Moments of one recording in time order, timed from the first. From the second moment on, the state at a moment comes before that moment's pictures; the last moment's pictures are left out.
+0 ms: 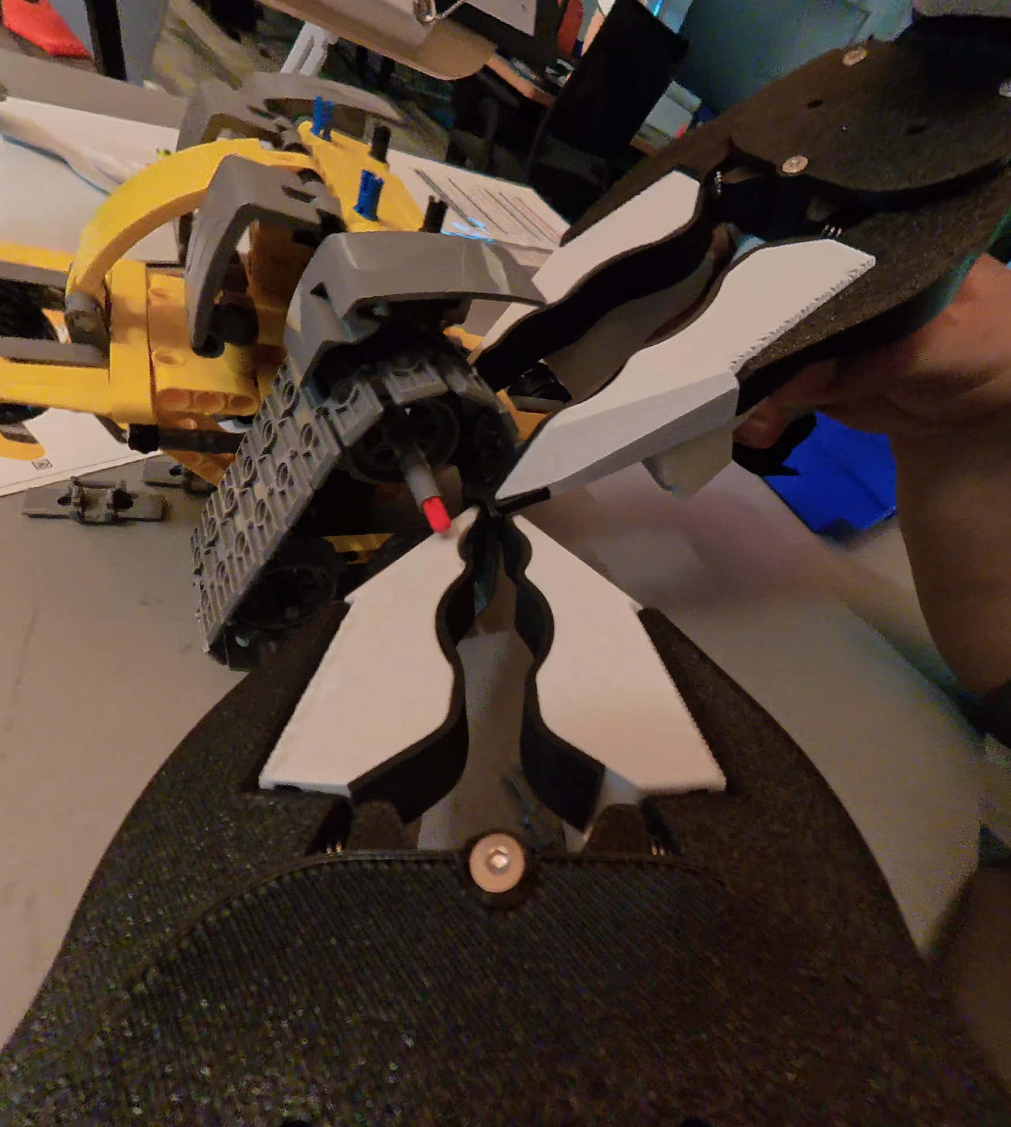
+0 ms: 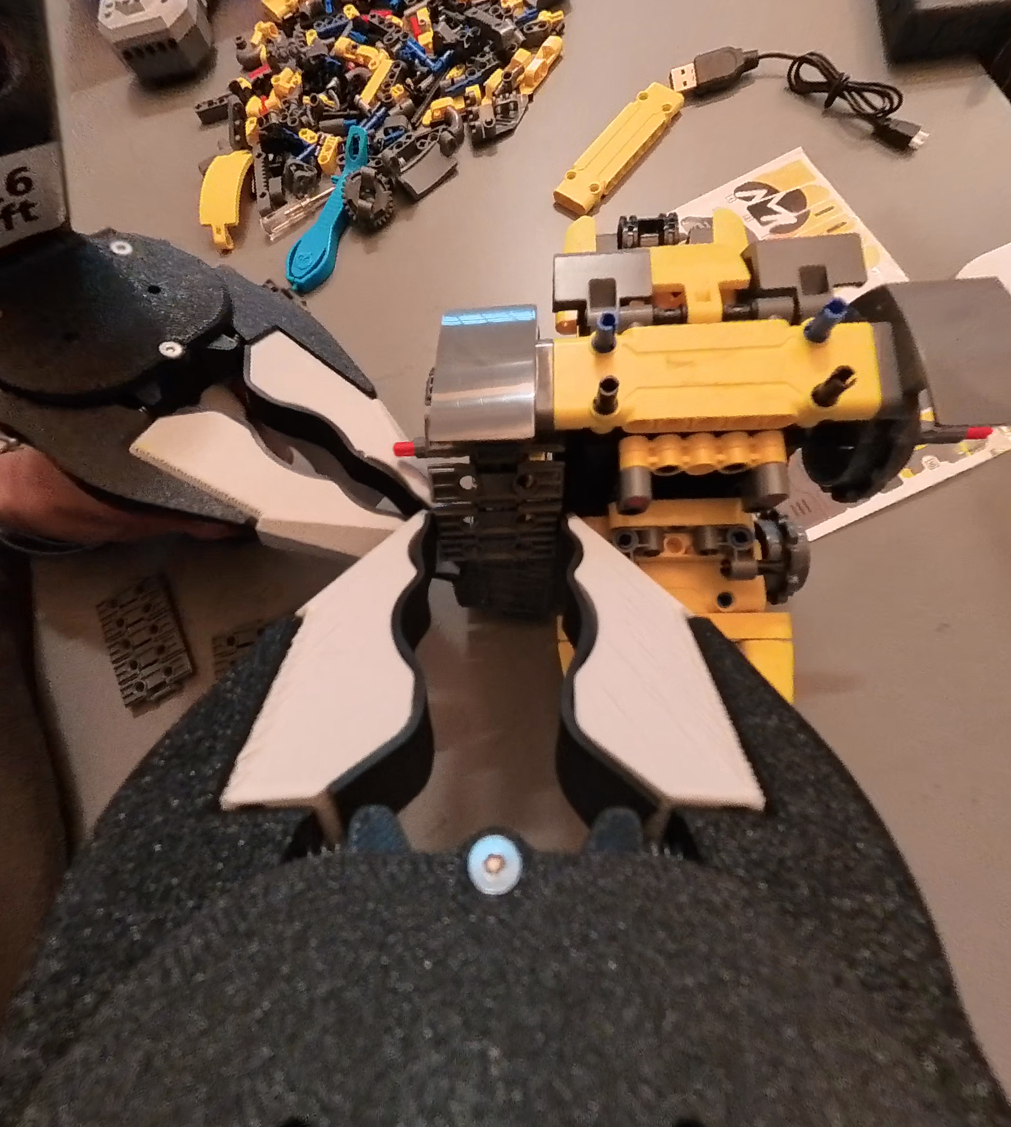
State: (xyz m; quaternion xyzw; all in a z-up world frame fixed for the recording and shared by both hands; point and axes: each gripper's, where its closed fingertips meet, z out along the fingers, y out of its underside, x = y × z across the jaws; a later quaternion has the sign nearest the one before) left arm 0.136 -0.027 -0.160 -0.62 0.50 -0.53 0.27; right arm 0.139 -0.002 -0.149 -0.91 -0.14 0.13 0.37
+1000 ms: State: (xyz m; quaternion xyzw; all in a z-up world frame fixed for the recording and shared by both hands) left arm 0.135 -0.030 -0.157 -0.61 0.52 -0.53 0.28; right arm 0.137 -0.007 -0.147 -0.89 -0.18 0.13 0.40
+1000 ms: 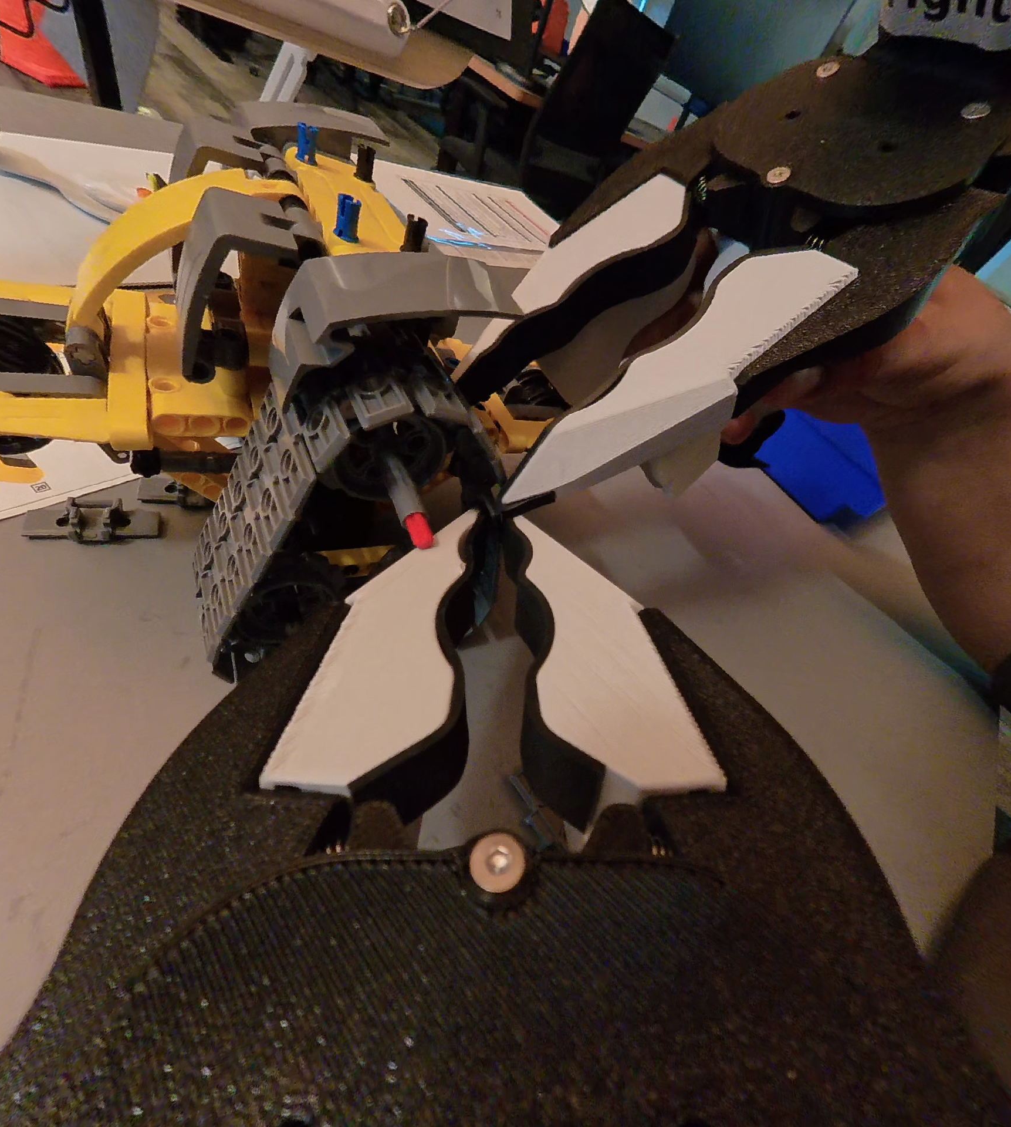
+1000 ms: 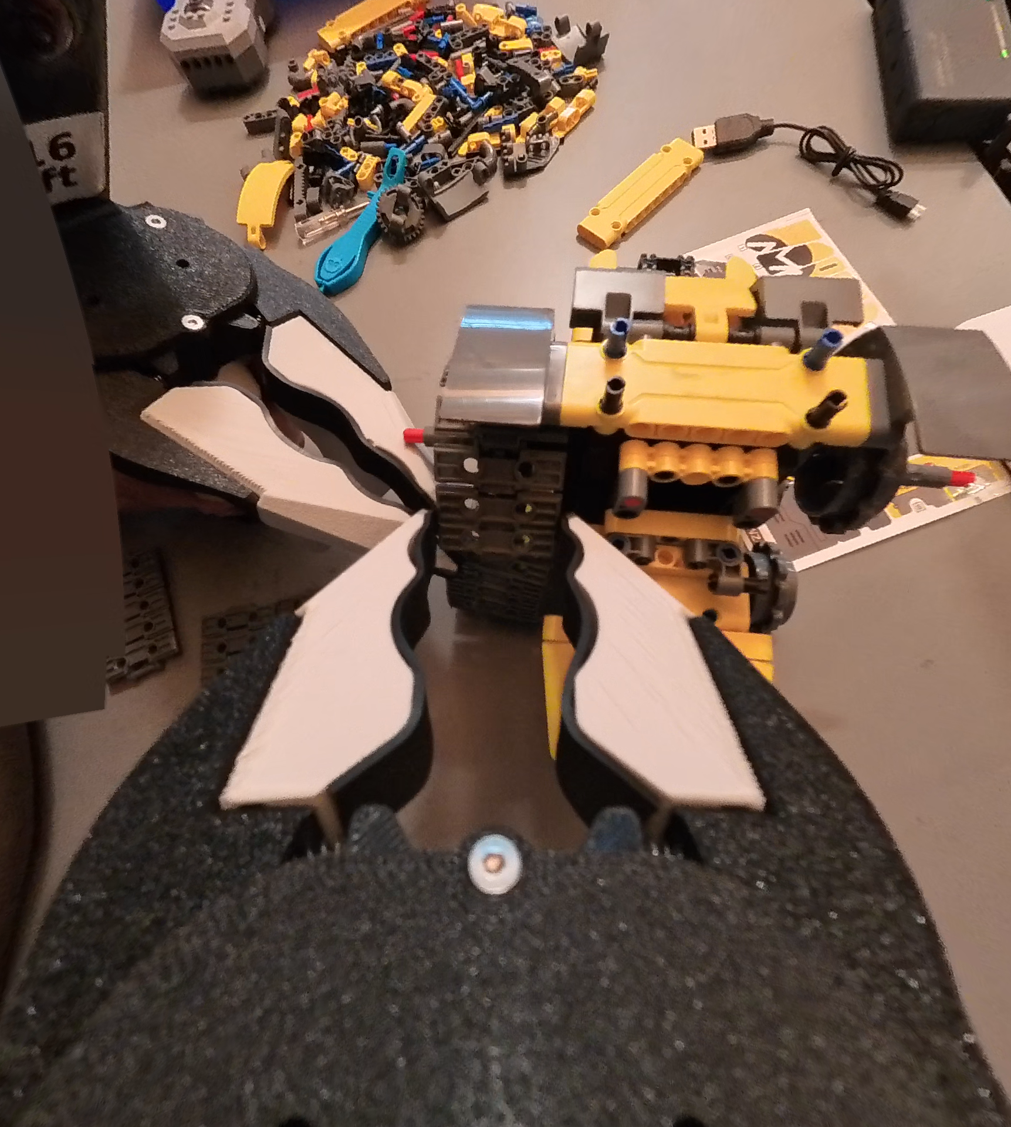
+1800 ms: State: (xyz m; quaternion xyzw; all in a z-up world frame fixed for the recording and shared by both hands) left arm 0.133 -0.026 -0.156 -0.61 0.51 -0.54 0.28; right arm 0.138 -0.016 -0.140 -0.86 -0.23 -0.01 0.46
